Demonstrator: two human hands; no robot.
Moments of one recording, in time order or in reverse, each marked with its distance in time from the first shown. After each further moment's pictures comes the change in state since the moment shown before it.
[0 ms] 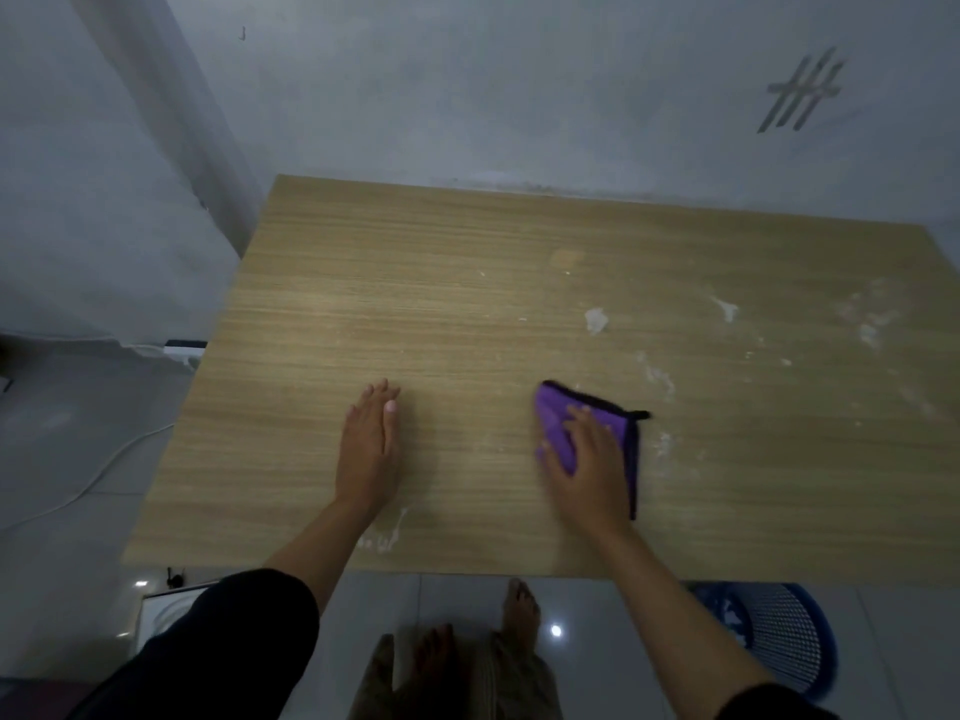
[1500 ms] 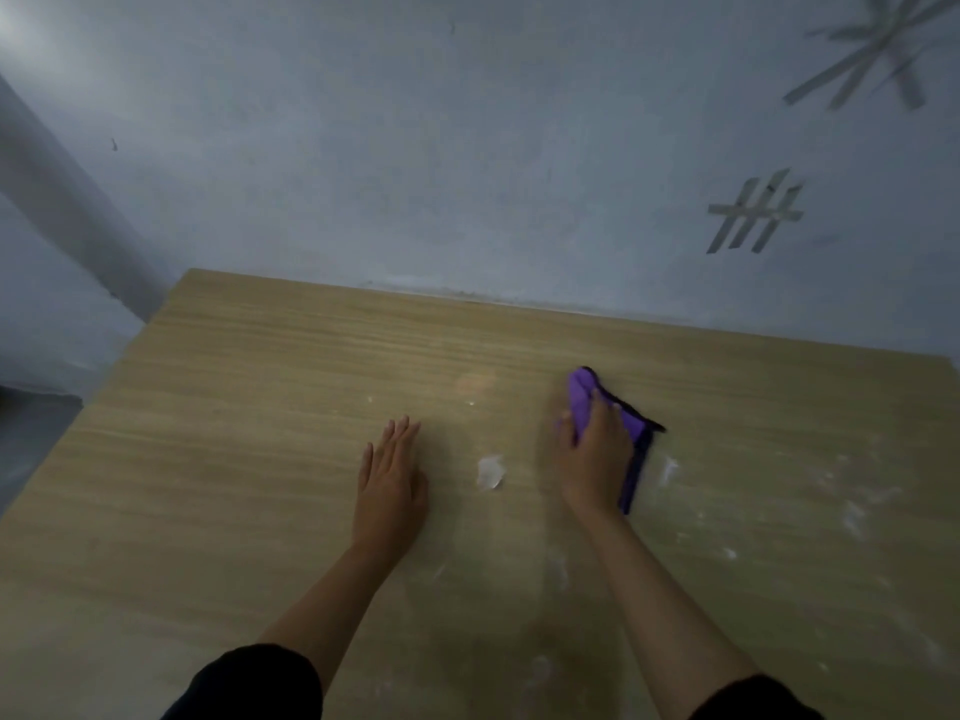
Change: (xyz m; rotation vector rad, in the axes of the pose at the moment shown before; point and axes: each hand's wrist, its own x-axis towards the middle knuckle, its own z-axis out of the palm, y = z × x) left_hand 0.125 0.120 0.173 0.398 0.024 0.124; right_hand 0.265 0.113 -0.066 0.034 0.140 0.168
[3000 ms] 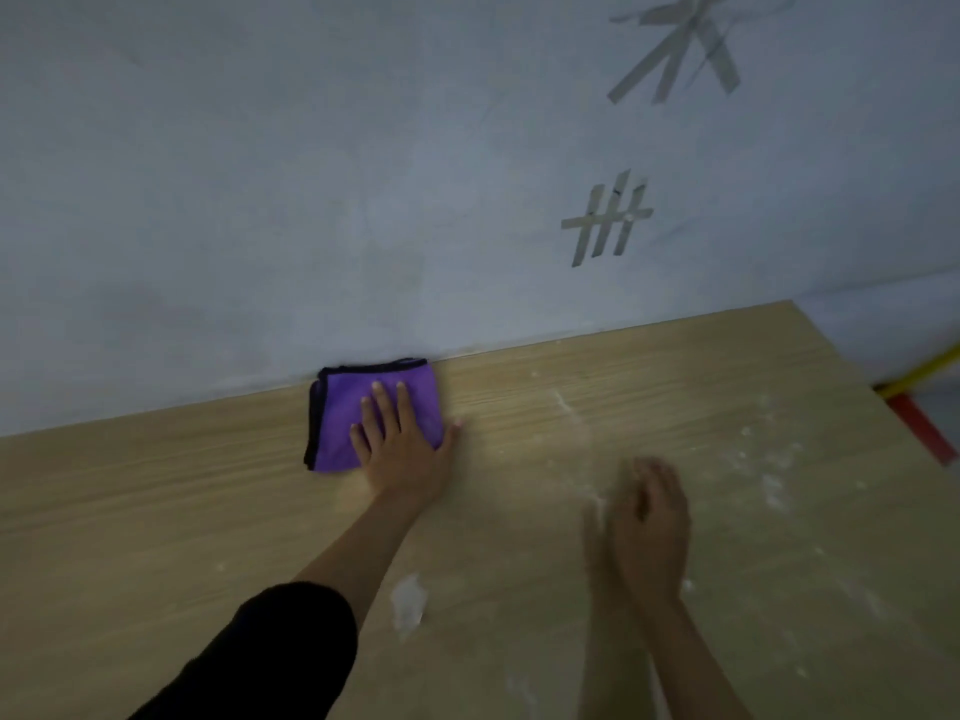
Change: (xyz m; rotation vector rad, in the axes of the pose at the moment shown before) left_hand 0.172 0.118 0.082 0.112 -0.206 -0.021; right_hand 0.013 0.088 -0.057 0.195 0.331 0.366
